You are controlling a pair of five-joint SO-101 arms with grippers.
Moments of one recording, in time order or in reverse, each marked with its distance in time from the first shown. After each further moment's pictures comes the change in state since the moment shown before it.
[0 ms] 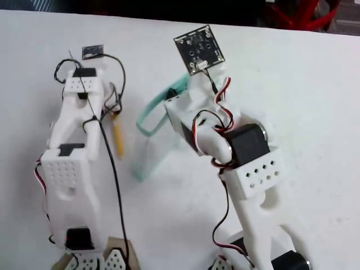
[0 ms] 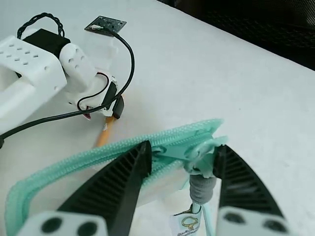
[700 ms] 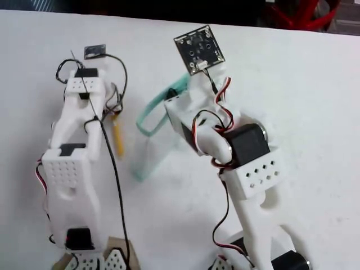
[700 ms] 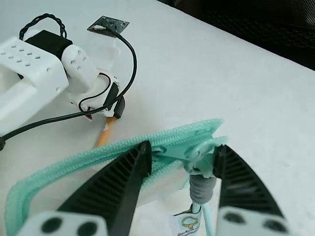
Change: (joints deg) left arm 0.5 0.3 -0.1 -0.9 -0.4; right arm 0.0 0.0 0.0 0.0 0.0
